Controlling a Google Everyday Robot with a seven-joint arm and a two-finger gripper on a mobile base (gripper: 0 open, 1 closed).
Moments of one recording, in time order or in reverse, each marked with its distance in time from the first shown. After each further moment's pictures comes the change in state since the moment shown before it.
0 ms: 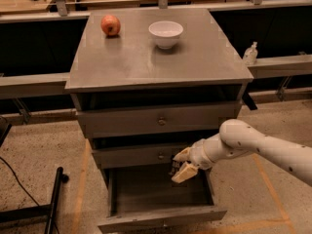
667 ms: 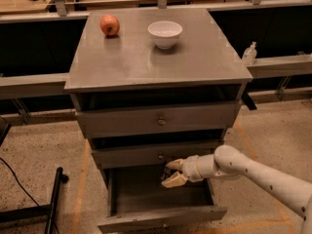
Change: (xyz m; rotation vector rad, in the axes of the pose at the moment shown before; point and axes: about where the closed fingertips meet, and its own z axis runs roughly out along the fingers) arm 0.038 -0.029 0.095 0.036 -0.251 0.080
